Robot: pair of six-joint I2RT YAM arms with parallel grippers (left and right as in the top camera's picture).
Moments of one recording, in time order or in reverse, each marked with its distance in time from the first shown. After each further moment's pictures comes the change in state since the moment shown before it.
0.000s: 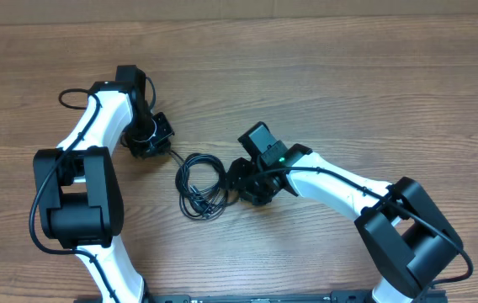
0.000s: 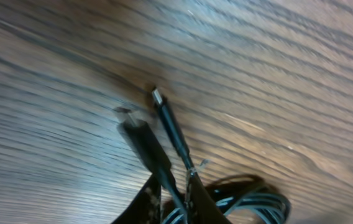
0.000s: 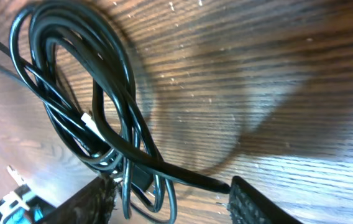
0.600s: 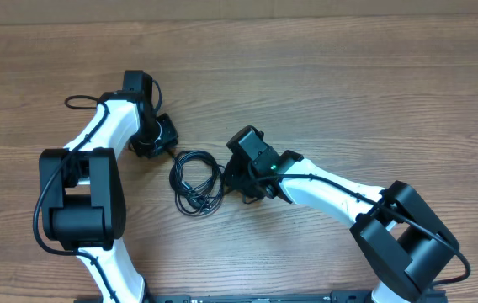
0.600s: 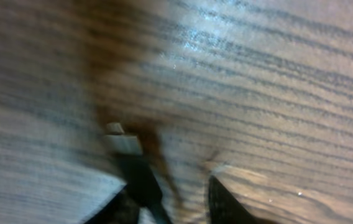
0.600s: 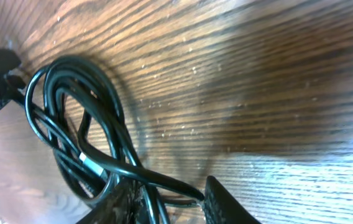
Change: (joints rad) left arm -0.028 -0.014 -0.112 0.222 -0.060 0.003; right arm 0.063 0.000 -0.001 0.092 0.232 0.099
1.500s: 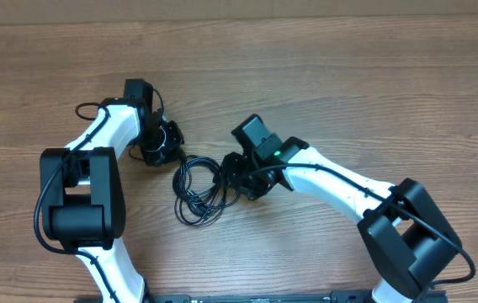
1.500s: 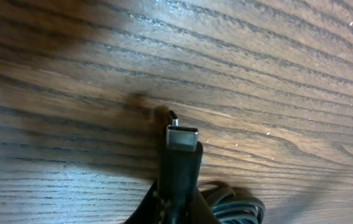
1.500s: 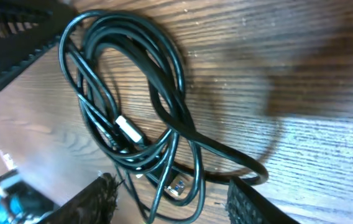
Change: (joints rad) left arm 0.000 0.003 -0.040 -0.035 0.235 0.041; right arm -0.045 0.000 0.089 -0.156 -0.217 -0.205
